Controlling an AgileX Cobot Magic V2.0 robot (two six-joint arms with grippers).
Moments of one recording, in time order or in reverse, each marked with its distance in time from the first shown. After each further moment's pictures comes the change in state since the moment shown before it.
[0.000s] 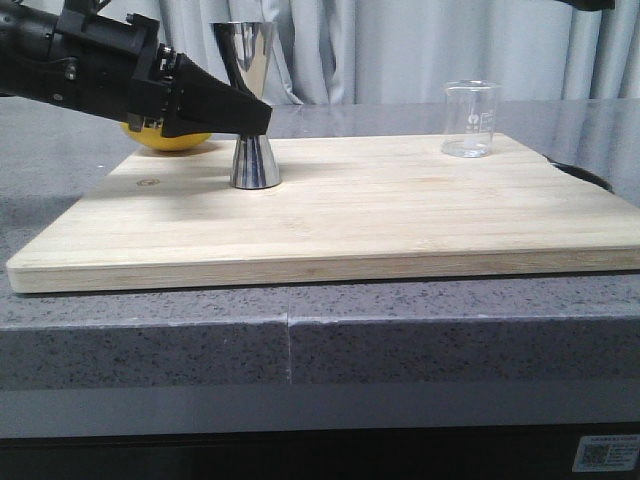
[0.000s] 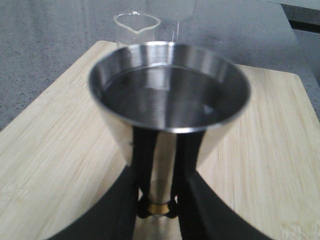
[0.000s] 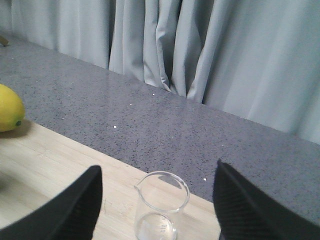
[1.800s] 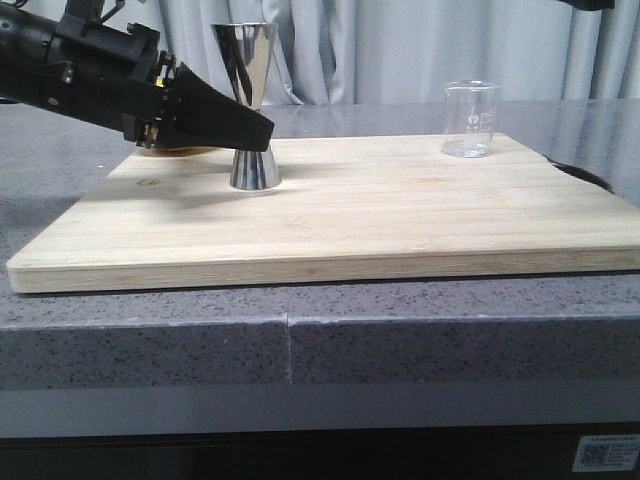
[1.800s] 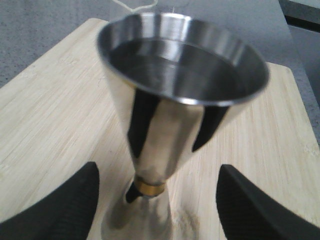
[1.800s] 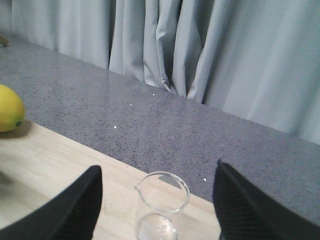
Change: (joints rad) left arm 0.000 0.000 0.000 0.062 0.000 -0.111; right arm 0.000 0.000 0.000 0.000 0.000 0.000
